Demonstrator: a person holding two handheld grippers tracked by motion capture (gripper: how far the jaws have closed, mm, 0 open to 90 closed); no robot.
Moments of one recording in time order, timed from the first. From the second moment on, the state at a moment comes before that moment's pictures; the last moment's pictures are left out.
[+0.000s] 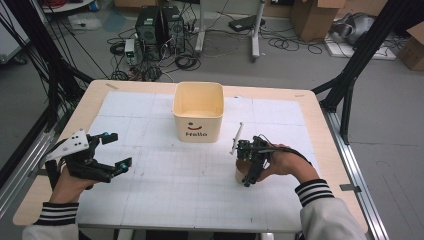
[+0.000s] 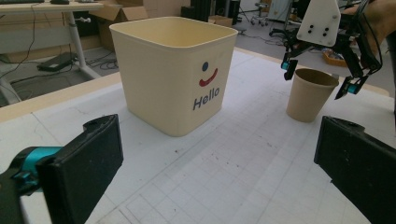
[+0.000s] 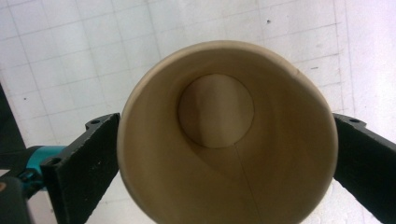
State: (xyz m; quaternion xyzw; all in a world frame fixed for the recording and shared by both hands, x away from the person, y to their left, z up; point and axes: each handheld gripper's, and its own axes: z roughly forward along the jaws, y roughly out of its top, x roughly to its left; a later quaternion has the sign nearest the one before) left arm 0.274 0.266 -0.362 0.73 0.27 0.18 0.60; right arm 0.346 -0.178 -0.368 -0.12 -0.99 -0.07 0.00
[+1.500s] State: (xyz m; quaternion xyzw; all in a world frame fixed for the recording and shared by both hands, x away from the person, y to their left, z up) left arm 0.273 0.266 -0.362 0.73 0.27 0.18 0.60; right arm 0.346 -0.180 -0.384 -0.12 -0.99 -0.07 0.00
